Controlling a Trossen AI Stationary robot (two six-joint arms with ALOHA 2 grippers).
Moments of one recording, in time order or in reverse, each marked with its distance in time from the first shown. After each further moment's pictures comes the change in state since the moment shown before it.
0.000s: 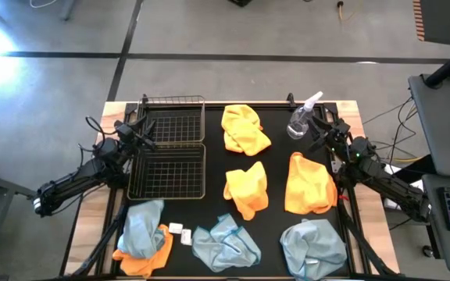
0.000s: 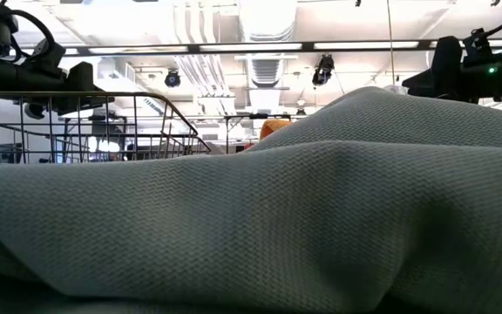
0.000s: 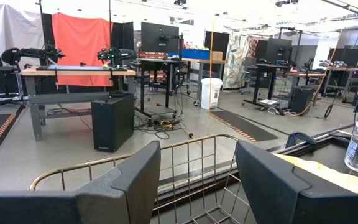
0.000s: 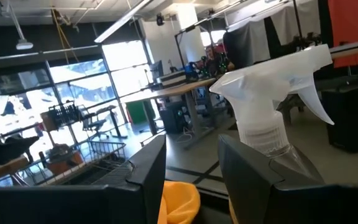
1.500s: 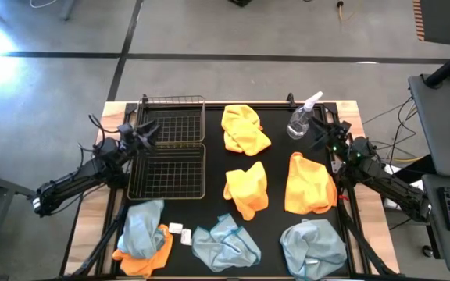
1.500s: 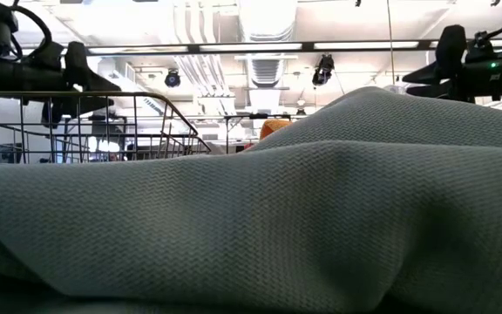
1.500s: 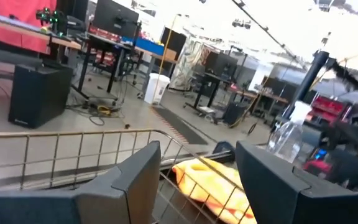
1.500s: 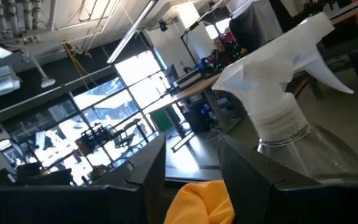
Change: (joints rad) left arm 0.000 0.011 0.000 0.020 0.202 -0.304; right arm 0.000 0.000 0.000 0.018 -0.035 0.244
